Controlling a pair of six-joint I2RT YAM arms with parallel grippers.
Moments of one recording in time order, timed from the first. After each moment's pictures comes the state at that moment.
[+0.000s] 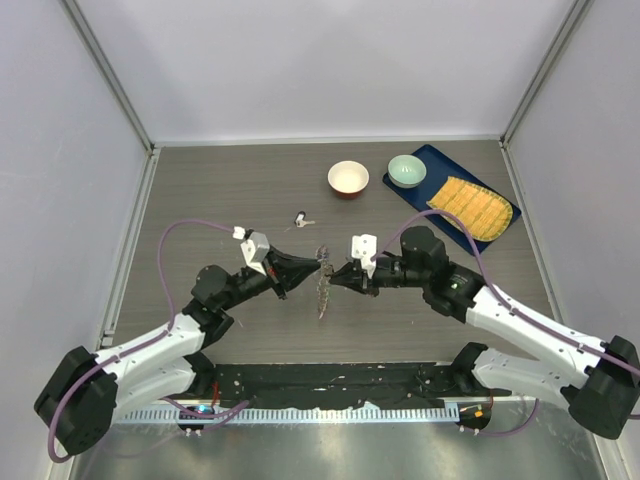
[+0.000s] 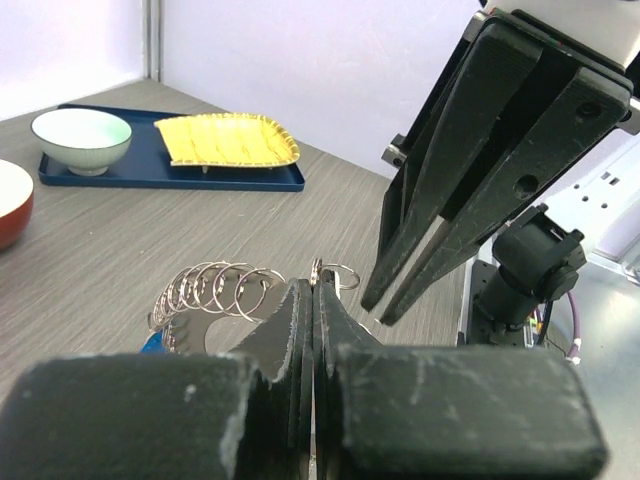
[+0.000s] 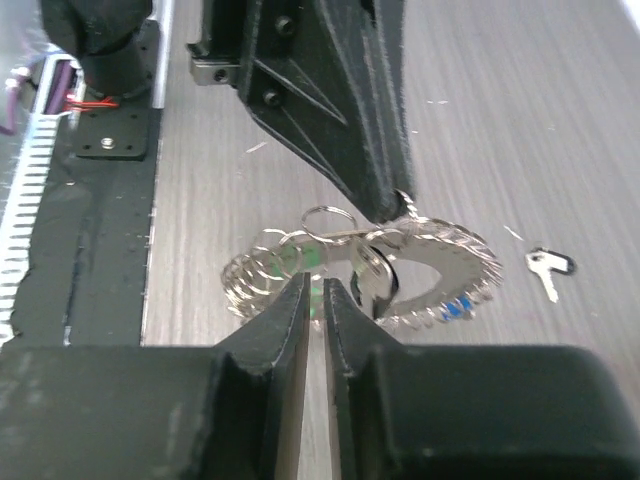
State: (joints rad) left arm -0.68 0.94 0.29 0.88 0.45 -0.35; right arm 0.80 1.00 0.73 -0.03 -0.63 -0.35
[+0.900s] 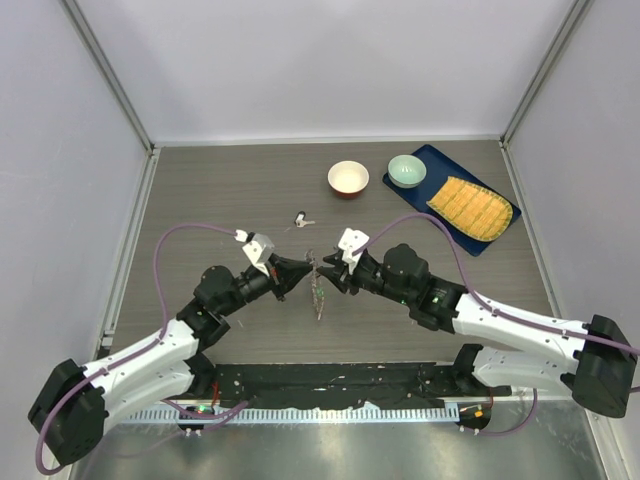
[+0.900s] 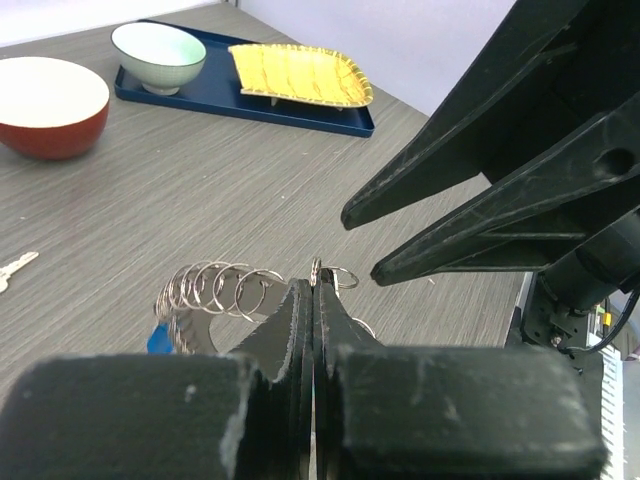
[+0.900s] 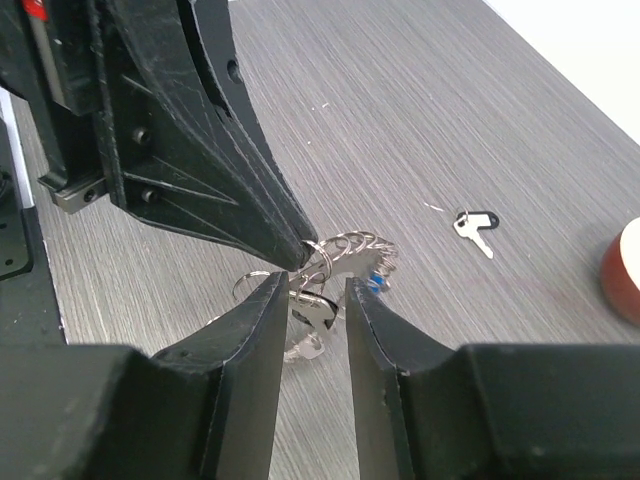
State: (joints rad) left arm -0.71 0.85 0.29 0.61 0.28 -0.28; right arm 1.00 1.04 0.65 0.25 -0.06 -0.14
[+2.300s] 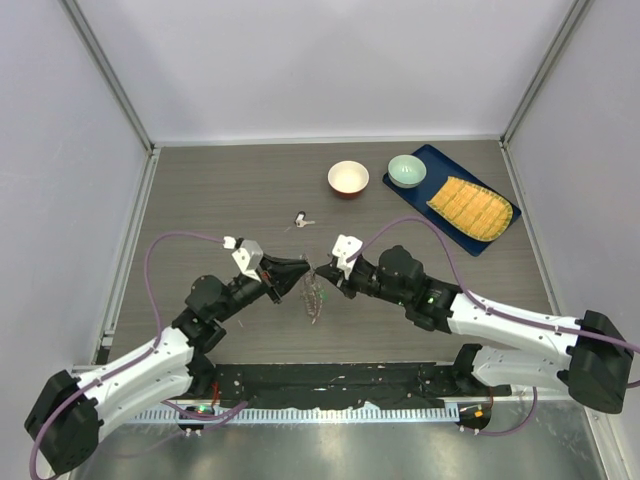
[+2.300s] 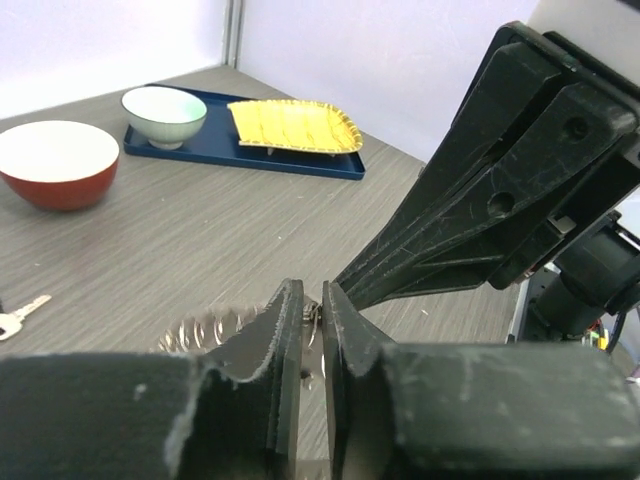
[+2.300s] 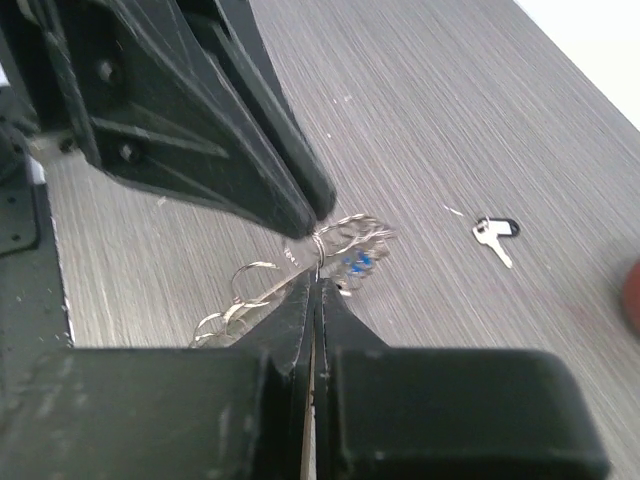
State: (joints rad) left arm -0.72 0.78 0.25 0.71 0.26 -0.27; right arm 1.00 1.09 0.64 0.30 -0.11 -0.16
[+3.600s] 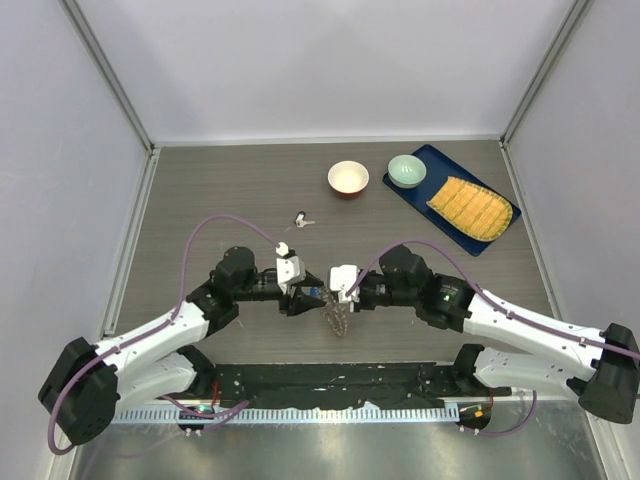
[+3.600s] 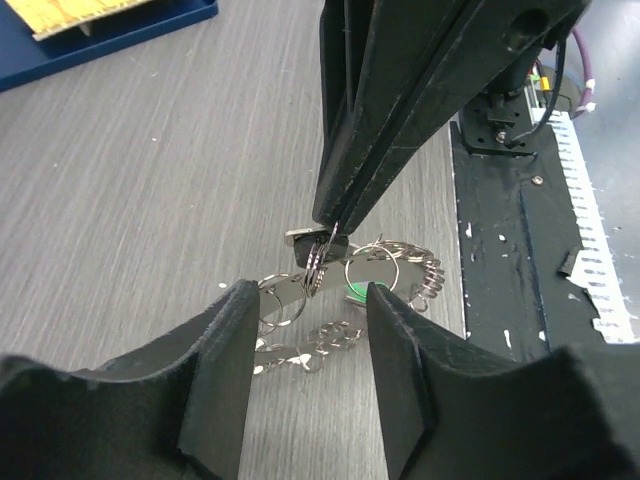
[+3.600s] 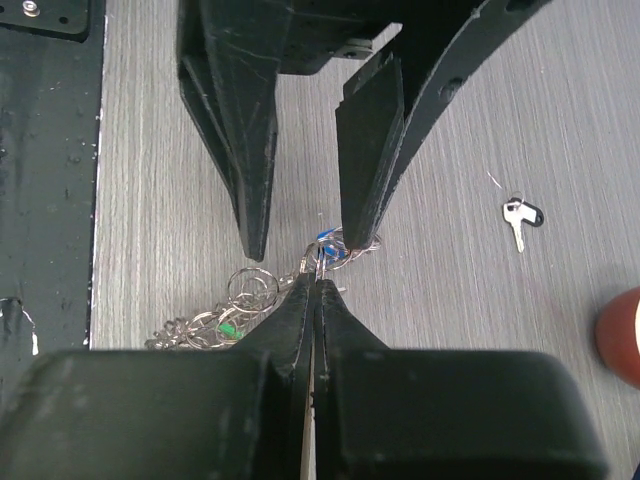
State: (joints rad) left arm -0.70 0.99 0.43 0.33 0.73 0.16; right arm 1.00 0.99 0.73 -0.18 -0.28 -0.53
